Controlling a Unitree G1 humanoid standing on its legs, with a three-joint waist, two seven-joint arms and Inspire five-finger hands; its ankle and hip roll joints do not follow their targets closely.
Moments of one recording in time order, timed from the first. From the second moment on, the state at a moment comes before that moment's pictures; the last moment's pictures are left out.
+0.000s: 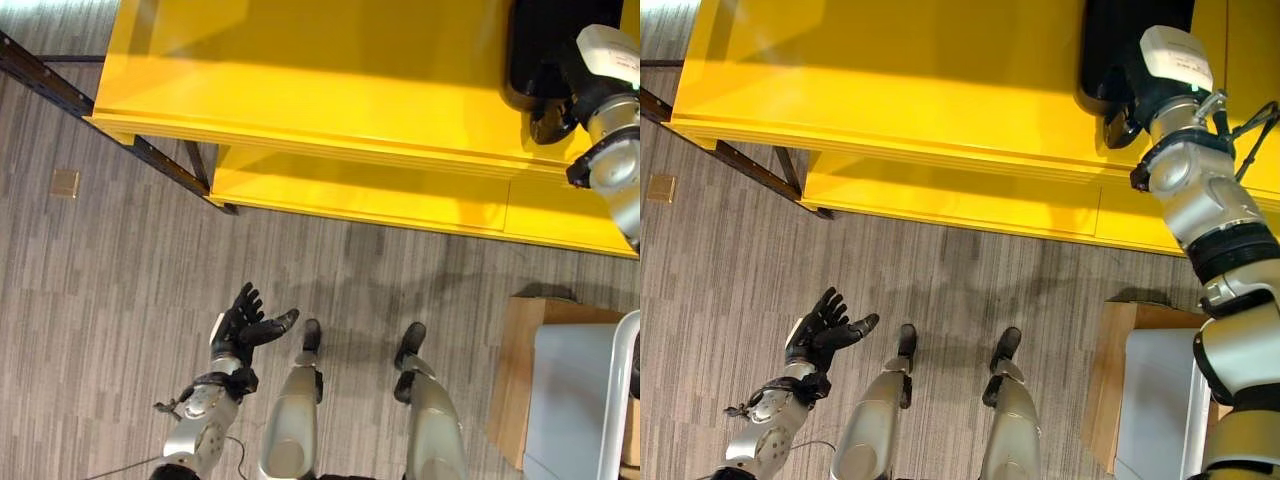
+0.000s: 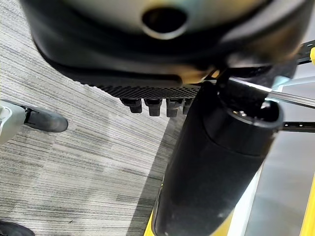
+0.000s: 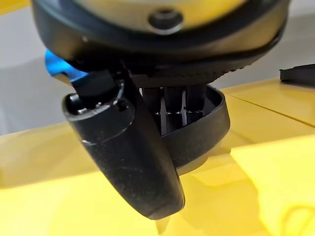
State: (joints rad) left arm 0.03 0.41 -0.19 0.24 -0.70 -0.10 0.15; right arm -1.25 -0.98 0.74 0.80 -0.13 0.02 -0.21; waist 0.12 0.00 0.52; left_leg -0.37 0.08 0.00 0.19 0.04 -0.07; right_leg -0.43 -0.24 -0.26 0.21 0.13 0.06
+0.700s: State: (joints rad) left arm 0.02 0.41 -0.19 0.24 -0.70 -0.11 0.15; right arm -1.39 -0.98 0.83 0.83 -0.23 0.03 -0.19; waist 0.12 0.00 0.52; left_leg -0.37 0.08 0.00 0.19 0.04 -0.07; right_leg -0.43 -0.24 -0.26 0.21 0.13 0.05
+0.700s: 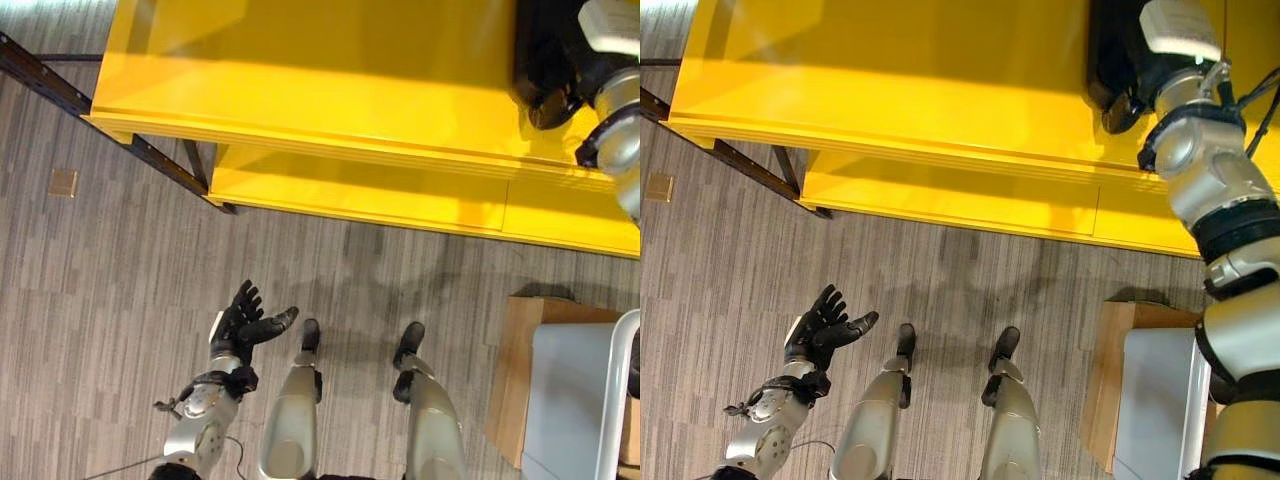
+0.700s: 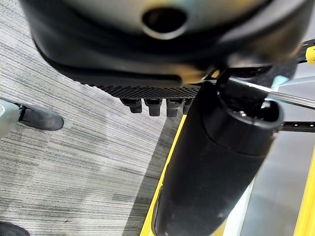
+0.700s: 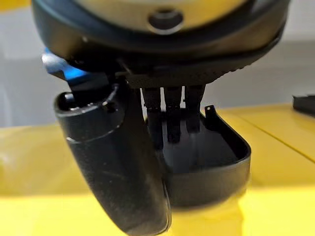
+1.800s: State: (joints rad) left arm 0.03 0.41 -0.14 0.24 -0.70 -0.11 0.19; right arm -1.06 -1.04 0.46 0.16 -0.19 0.02 -0.24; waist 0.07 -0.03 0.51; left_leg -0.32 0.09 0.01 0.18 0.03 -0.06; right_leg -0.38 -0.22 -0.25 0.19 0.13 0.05
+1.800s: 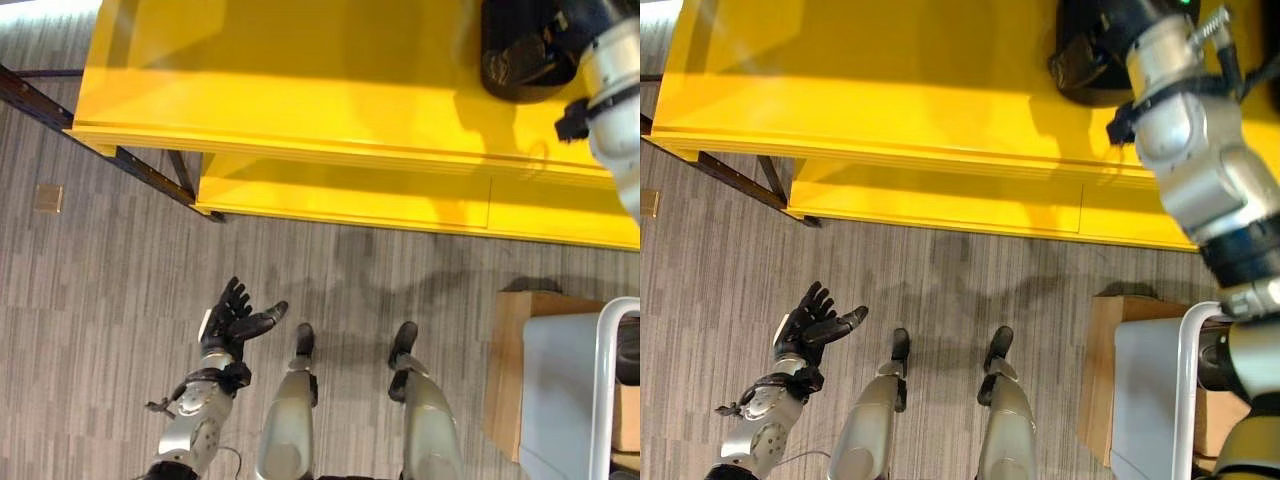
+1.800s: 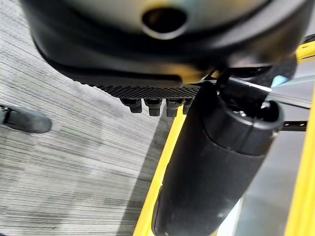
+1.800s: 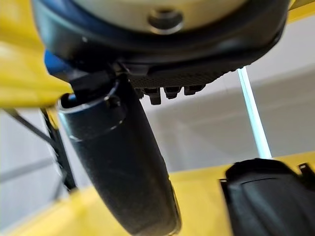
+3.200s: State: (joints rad) left arm 0.24 0.18 -0.11 0.14 -0.68 -0.12 0.19; right arm 0.07 -0.39 0.07 -0.12 0.28 -0.16 -0.14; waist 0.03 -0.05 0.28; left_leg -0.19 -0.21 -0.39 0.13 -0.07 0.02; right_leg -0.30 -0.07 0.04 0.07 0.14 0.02
